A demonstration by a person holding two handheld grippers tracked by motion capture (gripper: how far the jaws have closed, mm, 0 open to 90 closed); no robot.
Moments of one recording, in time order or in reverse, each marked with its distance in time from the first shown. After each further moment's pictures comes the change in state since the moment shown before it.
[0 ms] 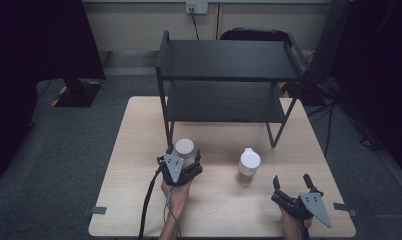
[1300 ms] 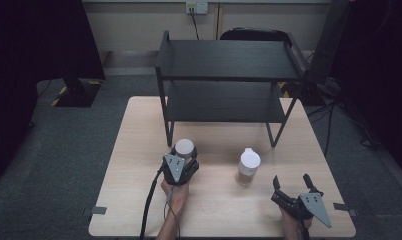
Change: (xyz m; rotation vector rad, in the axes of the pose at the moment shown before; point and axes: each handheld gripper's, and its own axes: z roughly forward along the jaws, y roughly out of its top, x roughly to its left) left arm -0.001 -0.011 0.006 0.001 0.012 0.015; right arm -0.001 0.000 0.000 0.000 0.007 0.001
